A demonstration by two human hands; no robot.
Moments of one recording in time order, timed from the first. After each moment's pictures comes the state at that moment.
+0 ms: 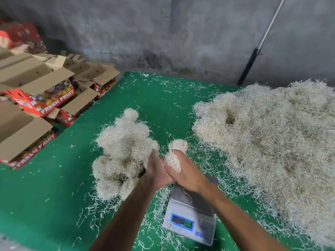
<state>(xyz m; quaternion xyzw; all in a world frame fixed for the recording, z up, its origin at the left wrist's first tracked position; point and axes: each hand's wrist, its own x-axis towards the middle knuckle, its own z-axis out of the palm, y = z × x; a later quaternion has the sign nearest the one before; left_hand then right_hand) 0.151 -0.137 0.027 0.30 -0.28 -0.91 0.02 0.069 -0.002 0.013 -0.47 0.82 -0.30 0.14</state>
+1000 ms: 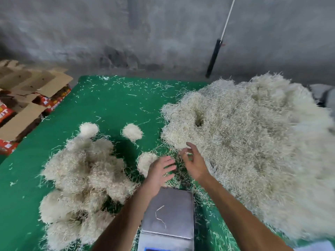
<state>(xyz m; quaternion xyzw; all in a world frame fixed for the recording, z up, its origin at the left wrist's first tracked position) 0.003 -0.084 -0.007 0.28 -0.53 -0.80 -0.06 -0.079 0.063 -0.007 -0.14 0.84 -0.50 0.17</state>
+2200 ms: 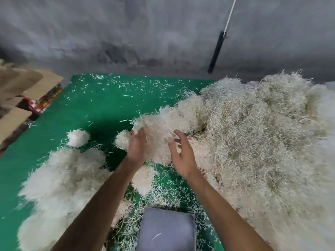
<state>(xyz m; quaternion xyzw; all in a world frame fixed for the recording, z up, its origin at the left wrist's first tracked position) -0.095 -0.170 0.036 0.26 -0.64 -0.72 0.06 -0.140 -0.005 0.002 -0.18 0.81 -0.55 0.09</state>
